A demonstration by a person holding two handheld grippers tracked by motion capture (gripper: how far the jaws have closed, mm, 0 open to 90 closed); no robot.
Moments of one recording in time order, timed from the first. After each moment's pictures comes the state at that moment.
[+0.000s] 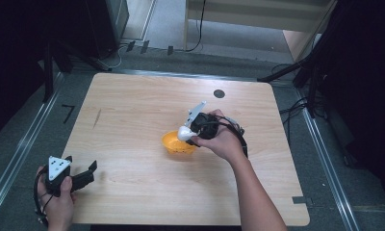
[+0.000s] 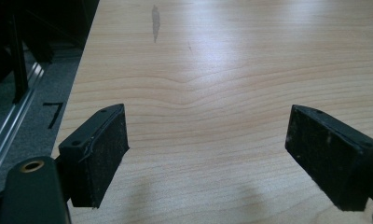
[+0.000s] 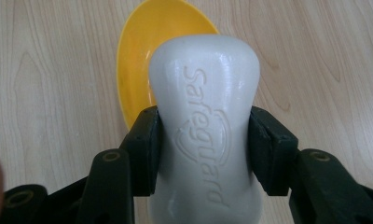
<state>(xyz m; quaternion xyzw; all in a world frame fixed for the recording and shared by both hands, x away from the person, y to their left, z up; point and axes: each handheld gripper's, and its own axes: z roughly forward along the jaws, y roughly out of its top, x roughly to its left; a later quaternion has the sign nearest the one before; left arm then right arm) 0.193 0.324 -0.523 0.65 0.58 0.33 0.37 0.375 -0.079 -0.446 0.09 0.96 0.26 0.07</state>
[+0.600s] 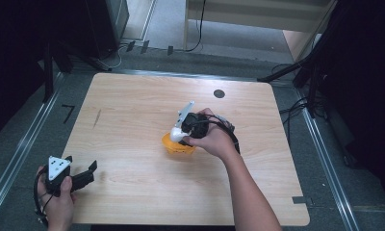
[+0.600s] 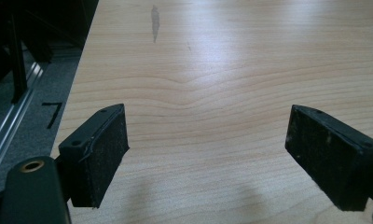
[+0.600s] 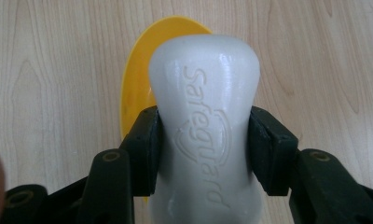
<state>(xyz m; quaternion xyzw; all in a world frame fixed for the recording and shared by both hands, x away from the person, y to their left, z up) 0.193 0.325 -0.523 0.65 0.58 0.33 0.37 0.380 -0.053 -0.451 0.05 0.97 0.24 0.06</state>
